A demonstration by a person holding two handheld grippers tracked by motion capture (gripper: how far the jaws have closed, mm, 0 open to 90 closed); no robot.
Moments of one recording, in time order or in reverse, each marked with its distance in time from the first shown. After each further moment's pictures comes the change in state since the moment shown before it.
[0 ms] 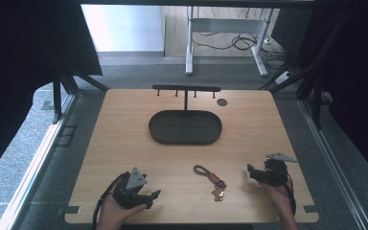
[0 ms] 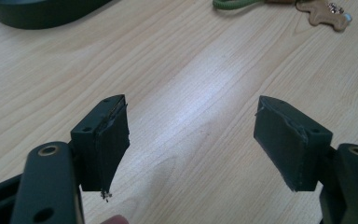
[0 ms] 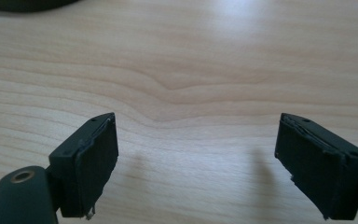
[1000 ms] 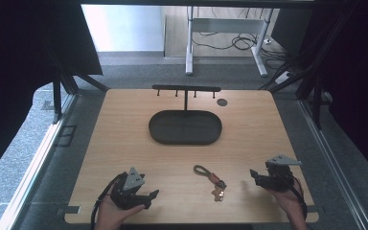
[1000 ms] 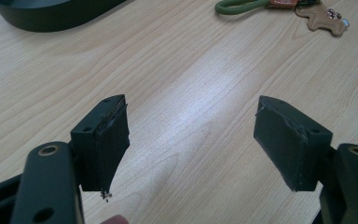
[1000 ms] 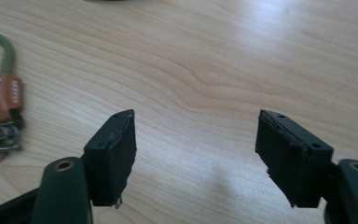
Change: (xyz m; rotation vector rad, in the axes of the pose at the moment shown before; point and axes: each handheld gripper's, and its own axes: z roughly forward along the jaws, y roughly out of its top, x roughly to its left) left arm 0.002 0.000 -0.010 -0.021 0.016 -0.011; right arm 0.007 0.006 -0.033 0.015 0.111 -0.201
